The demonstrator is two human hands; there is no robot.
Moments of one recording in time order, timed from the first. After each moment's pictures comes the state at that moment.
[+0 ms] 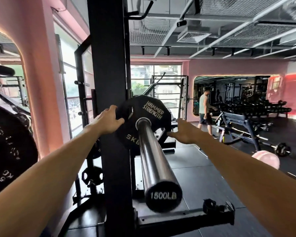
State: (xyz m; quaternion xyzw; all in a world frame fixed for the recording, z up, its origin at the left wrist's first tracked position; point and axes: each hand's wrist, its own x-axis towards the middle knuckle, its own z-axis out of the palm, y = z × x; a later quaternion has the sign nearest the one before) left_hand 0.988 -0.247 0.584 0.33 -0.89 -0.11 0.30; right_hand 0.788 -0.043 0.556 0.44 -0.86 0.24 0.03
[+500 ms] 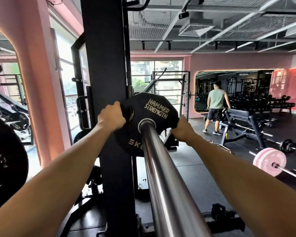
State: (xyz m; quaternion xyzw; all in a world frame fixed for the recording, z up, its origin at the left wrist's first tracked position) left_hand 0.931 -0.285 0.588 0.41 -0.86 0.00 0.31; right_hand 0.747 -0.128 0.539 0.35 -0.84 0.41 0.03
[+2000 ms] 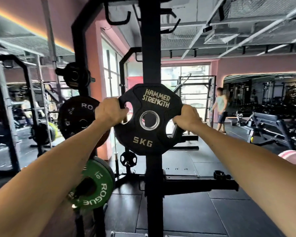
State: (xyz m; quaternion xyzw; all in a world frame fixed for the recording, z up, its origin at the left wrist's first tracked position) left_hand 1.319 0.043 0.597 0.45 -0.79 0.04 0.42; right_hand 1.103 0.168 0.572 0.47 -0.76 0.44 0.10
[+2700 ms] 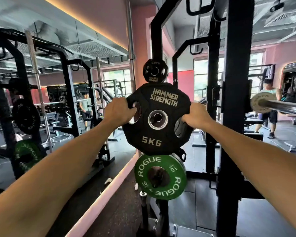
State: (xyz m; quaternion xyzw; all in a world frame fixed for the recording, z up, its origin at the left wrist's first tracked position) left_hand 1.693 -0.135 0.590 0.51 -0.77 0.06 0.39; right_hand 1.444 -0.054 0.561 0.57 -0.70 0.42 0.07
